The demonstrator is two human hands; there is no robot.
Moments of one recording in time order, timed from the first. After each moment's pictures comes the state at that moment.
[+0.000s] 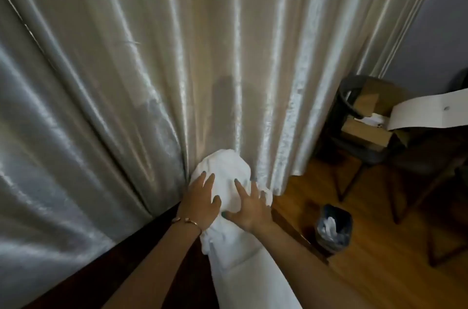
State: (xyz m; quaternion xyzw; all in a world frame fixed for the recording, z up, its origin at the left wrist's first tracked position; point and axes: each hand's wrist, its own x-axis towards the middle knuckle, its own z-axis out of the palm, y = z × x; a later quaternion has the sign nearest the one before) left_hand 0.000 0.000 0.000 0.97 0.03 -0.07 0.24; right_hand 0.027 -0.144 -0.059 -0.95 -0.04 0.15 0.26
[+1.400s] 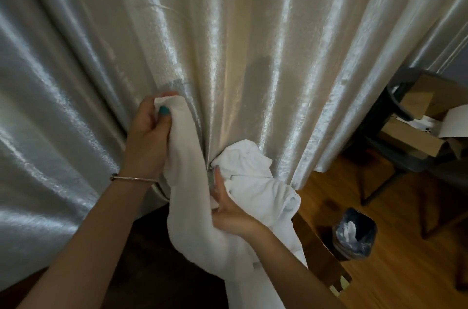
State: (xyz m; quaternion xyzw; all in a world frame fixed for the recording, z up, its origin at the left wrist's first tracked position) left_hand 0.027 0.085 0.115 0.74 0.09 0.25 0.62; right_hand 0.022 -0.081 -0.036 -0.69 -0.24 0.36 0.58
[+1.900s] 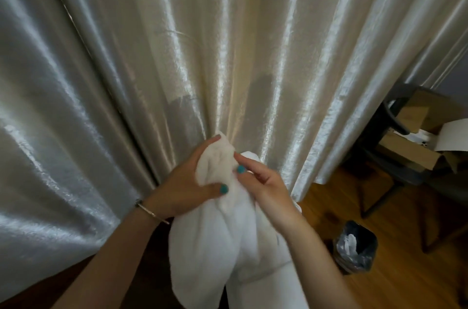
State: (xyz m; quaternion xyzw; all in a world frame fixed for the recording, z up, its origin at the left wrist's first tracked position) left_hand 0.001 0.069 0.093 0.81 -0.06 0.01 0.58; right_hand 0.030 -0.110 0.076 -0.64 -0.09 0.17 0.74
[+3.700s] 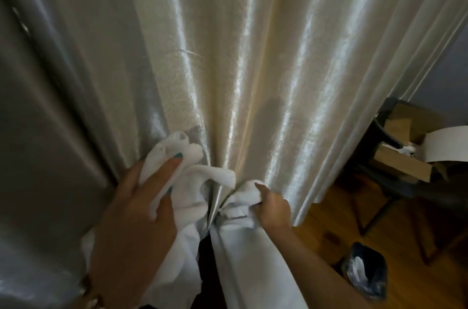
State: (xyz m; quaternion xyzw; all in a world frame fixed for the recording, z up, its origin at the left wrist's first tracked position) left_hand 0.032 0.142 0.095 0.88 0.04 0.38 0.27; right_hand 0.158 -0.073 -0.066 -0.97 -0.06 -0.04 0.24
